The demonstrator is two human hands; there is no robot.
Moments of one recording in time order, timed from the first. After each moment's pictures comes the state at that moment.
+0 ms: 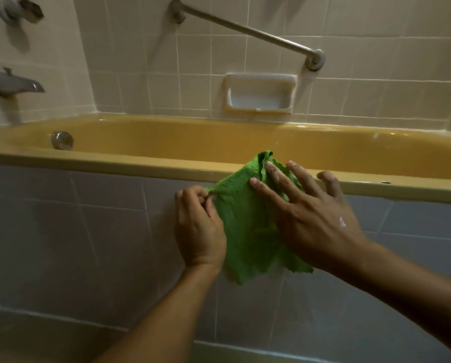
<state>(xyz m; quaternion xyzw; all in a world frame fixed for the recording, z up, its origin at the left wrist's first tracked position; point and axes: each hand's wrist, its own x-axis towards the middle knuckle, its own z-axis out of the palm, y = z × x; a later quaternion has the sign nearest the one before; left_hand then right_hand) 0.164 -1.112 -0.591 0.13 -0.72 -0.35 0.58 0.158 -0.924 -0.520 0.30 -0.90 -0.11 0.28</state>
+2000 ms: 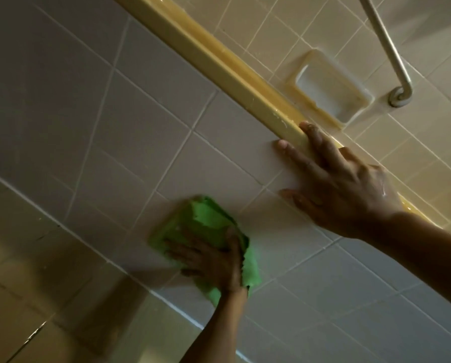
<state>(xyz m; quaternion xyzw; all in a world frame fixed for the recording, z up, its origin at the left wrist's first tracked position) 0.099 -1.036 -0.760 0.50 -0.50 -0.61 0.36 0.110 -0.990 -0.487 0.46 -0.79 -0.30 0.26</state>
